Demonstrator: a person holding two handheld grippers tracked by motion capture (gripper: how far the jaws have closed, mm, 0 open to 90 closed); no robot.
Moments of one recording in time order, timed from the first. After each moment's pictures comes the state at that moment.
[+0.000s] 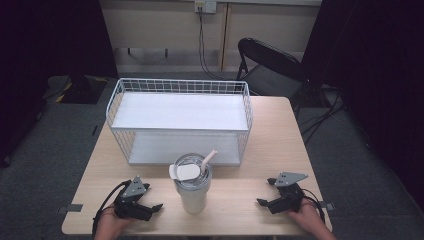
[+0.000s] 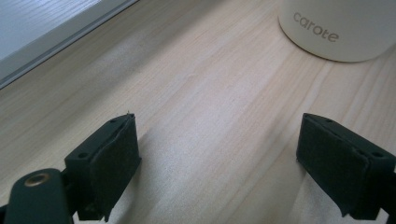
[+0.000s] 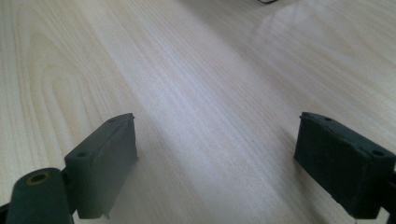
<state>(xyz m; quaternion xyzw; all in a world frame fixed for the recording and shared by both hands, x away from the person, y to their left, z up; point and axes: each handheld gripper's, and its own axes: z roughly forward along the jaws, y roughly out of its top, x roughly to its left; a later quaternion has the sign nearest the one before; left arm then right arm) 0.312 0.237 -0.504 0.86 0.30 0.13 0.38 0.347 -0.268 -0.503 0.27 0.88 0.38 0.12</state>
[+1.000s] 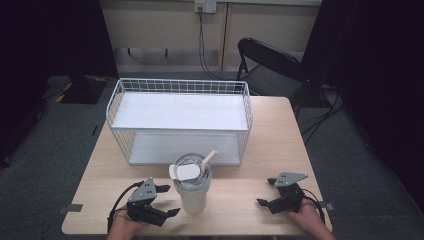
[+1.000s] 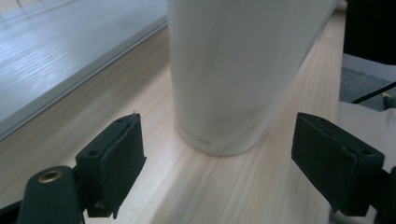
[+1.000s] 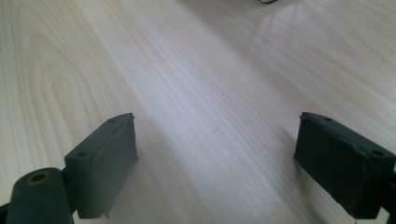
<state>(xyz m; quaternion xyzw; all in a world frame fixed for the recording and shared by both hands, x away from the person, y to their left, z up) 0.298 0.193 -0.473 0.84 0.22 0.09 0.49 0.347 -0.268 -0.503 0.27 0.88 0.38 0.12</state>
